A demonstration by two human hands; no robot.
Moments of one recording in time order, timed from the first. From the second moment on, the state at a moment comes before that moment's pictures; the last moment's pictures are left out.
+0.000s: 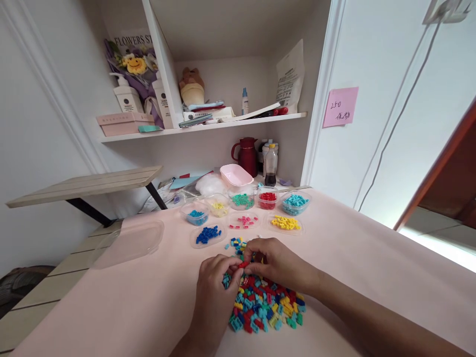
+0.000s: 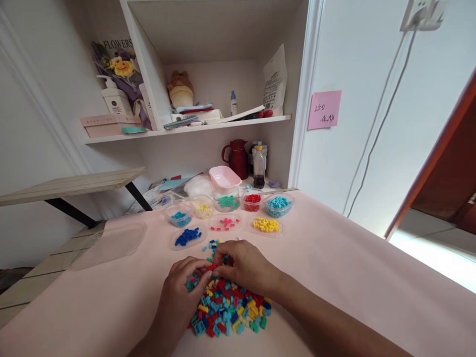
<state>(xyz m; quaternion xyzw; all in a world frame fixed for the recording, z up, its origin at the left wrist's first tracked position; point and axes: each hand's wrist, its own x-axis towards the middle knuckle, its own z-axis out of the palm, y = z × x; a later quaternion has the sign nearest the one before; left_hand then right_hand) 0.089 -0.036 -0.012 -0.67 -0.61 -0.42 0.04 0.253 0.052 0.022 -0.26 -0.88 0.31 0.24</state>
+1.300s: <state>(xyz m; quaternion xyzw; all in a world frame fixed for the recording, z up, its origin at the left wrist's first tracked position) 0.090 -0.038 -0.012 -0.65 -0.62 -0.43 0.04 0.251 0.055 0.017 -0.22 -0.82 0.45 0.28</state>
